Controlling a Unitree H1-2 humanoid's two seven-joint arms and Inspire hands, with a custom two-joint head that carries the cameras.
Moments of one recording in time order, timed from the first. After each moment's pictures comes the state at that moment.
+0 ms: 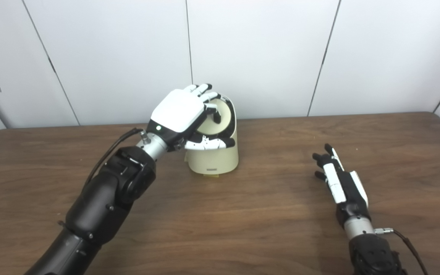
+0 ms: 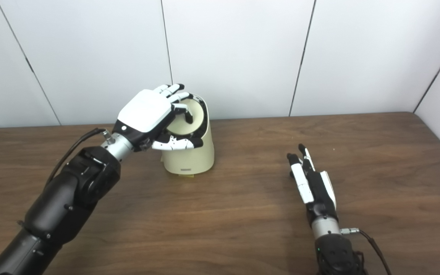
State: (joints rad) left arm -0.65 0.34 -0.43 0.08 1.04 -0.09 -0.18; right arm -0.07 -0.09 -0.05 -0.17 -0.12 0.31 -0.06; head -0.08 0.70
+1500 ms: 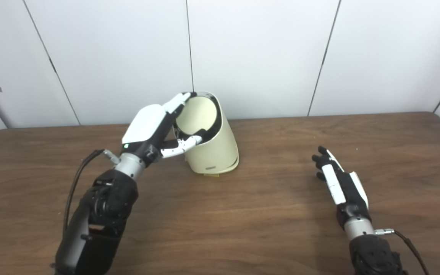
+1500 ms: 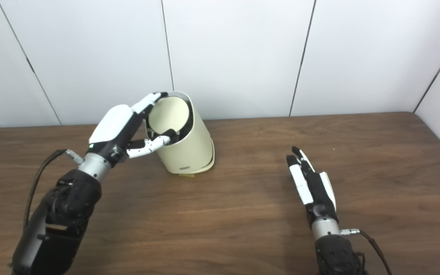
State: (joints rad) left arm -0.41 0.23 -0.13 -0.15 0.56 0.14 -0.25; right arm -0.06 -0.09 -0.04 -0.21 -0.14 0.35 -0.04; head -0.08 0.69
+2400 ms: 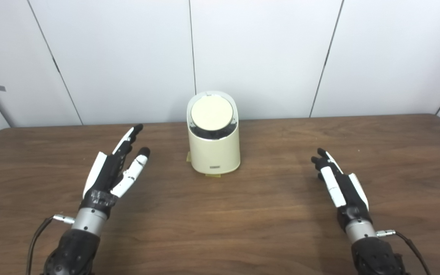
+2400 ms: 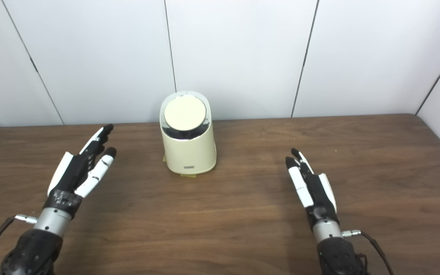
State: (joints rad) left arm -0.10 0.18 0.08 -0.31 0.15 0.21 -0.17; right arm -0.06 -0.11 -0.04 -0.20 -0.09 0.32 -0.02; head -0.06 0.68
